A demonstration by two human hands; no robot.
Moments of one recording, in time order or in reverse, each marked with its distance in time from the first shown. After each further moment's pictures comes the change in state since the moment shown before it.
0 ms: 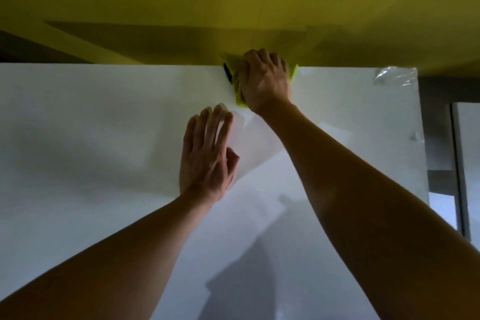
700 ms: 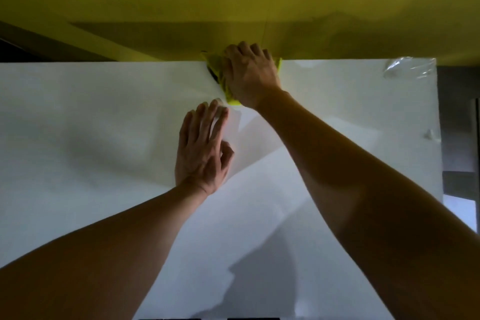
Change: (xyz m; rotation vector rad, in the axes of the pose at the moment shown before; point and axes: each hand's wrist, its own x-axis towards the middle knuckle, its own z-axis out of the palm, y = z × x) left_hand 0.005 0.007 0.001 0.041 0.021 -0.021; right_hand 0.011 -0.001 -0.003 -0.007 -0.141 -0.208
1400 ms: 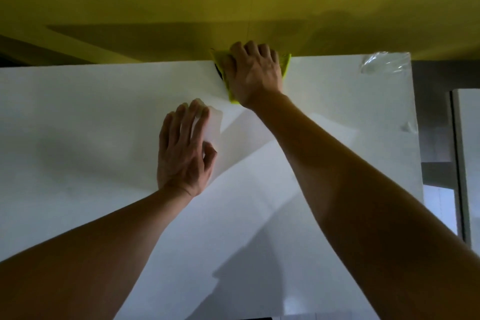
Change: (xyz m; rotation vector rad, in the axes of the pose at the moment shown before) left_hand 0.000 0.001 0.002 0.002 0.035 -0.017; right_hand -0.017 0.025 -0.007 -0.017 0.107 0.153
